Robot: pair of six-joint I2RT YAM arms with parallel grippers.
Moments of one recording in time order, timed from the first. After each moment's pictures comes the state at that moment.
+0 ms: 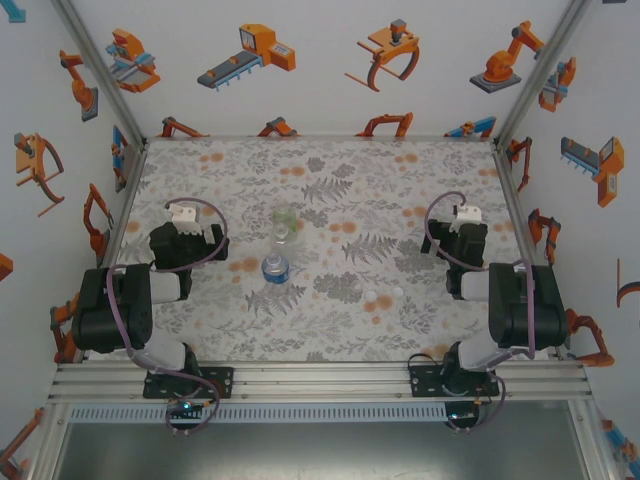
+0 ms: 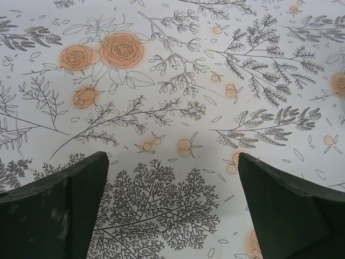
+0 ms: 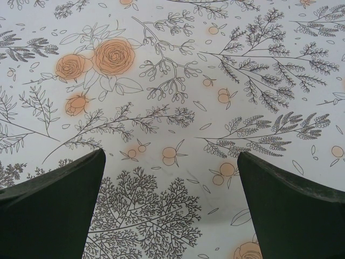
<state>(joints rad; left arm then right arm) 0.04 1.54 0.37 0.77 0.29 0.01 -0.06 1.54 0.37 0.76 -0.01 0.03</state>
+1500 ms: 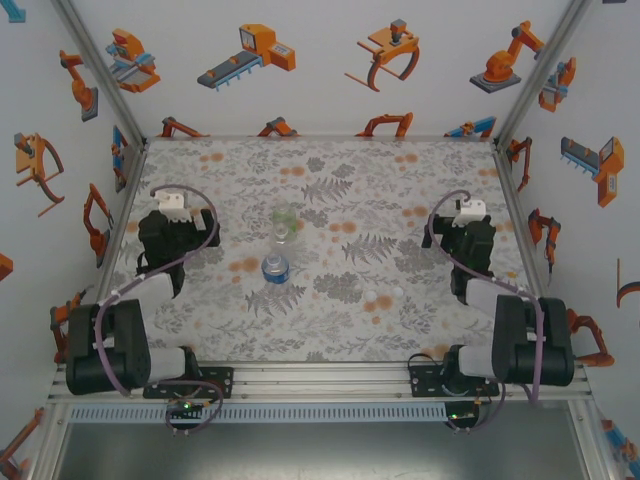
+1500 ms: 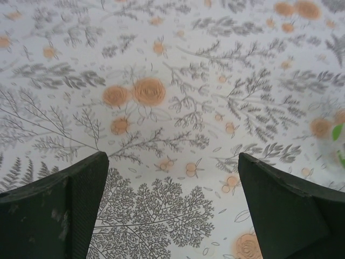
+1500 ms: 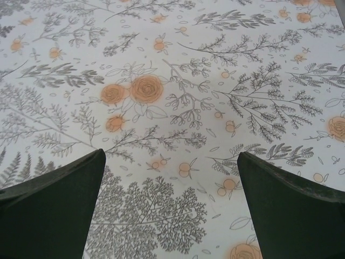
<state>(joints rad) 0.04 1.29 0.46 0.51 0.19 -0.02 -0.05 1.31 0.38 0.63 -0.10 0.00</state>
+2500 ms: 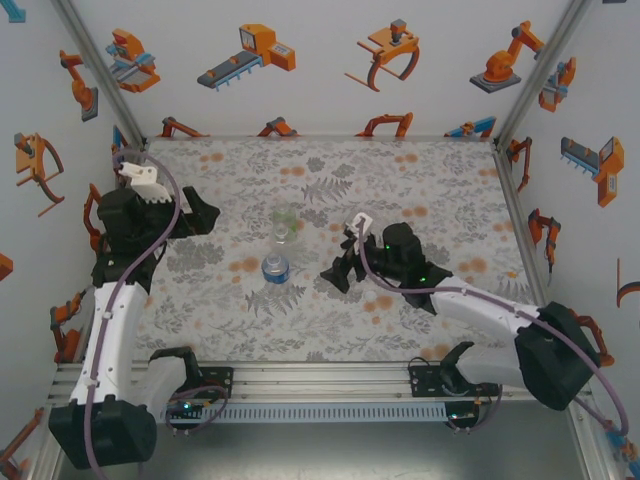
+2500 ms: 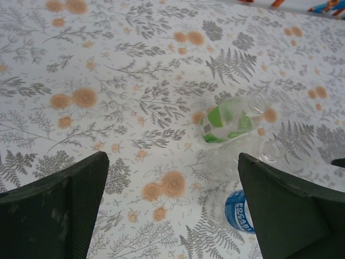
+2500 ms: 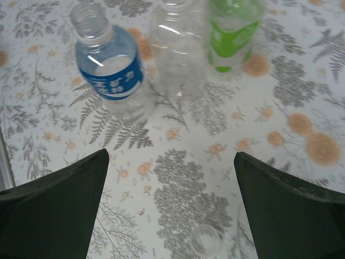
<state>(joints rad) 0.05 0.91 0.85 -0.31 0.39 -0.15 0.73 1.25 0.57 0.35 -0.39 -0.05</state>
